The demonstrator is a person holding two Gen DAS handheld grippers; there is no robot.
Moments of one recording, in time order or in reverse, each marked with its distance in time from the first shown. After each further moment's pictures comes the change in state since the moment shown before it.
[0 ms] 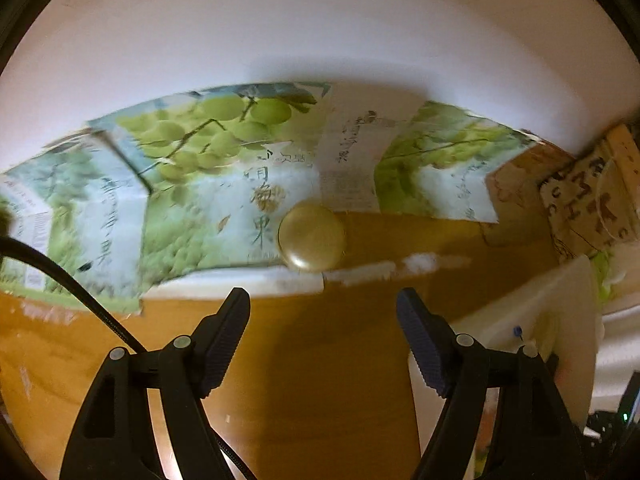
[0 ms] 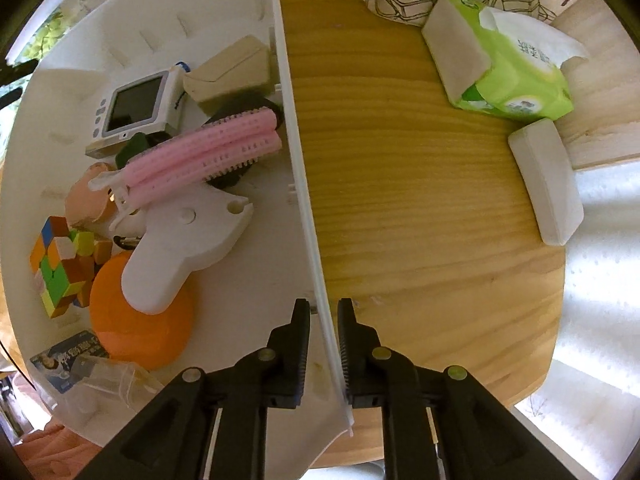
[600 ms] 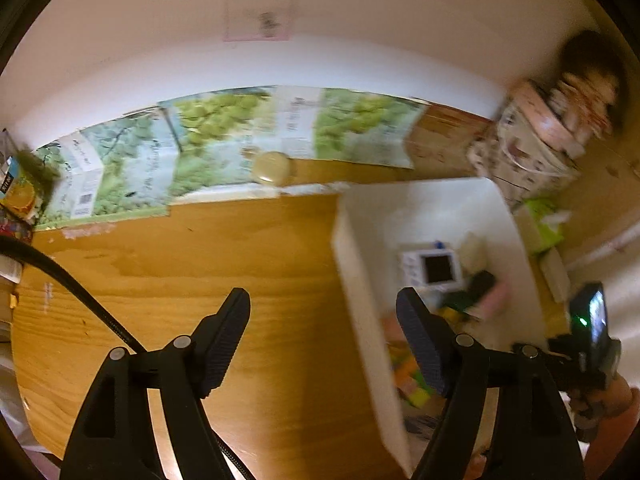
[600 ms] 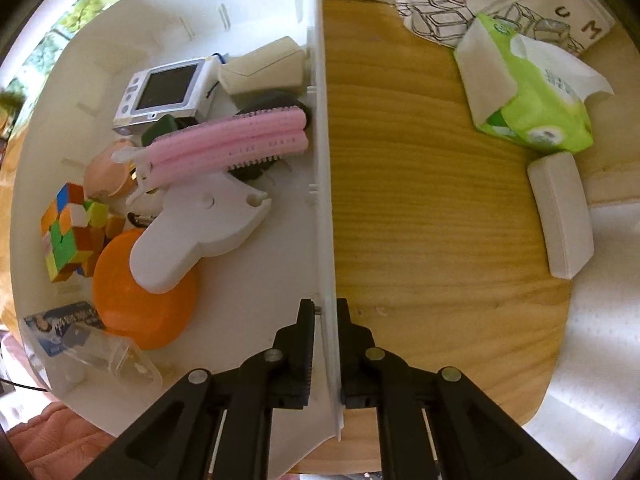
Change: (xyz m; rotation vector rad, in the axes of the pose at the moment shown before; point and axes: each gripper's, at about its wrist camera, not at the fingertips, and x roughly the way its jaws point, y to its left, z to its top) left arm -0.130 -0.047 -0.112 0.024 -0.077 0.004; right arm 0.002 0.003 -0.005 -0.124 -0.043 0.043
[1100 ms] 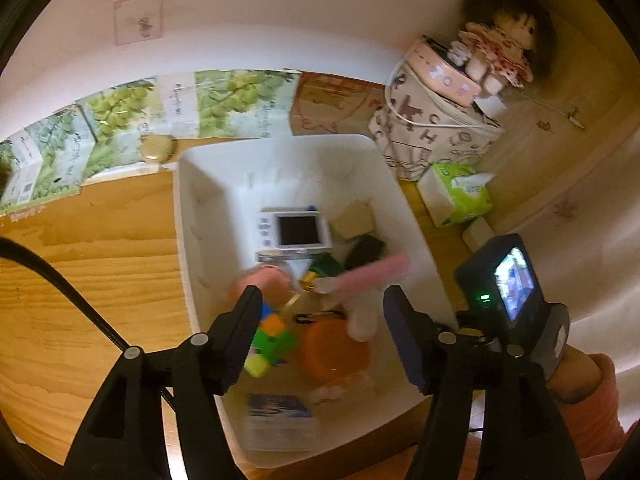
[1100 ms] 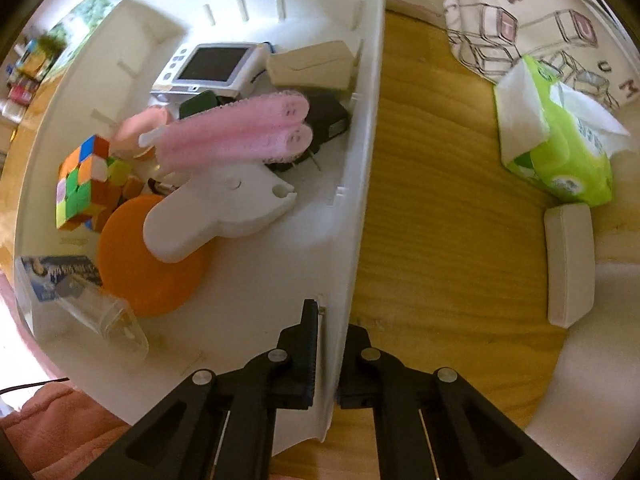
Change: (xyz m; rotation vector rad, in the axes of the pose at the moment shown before) left arm -0.015 -0.131 -0.057 0.041 -0.018 -0.145; right arm -0.007 0.017 -0.020 -0.190 -0.033 0.024
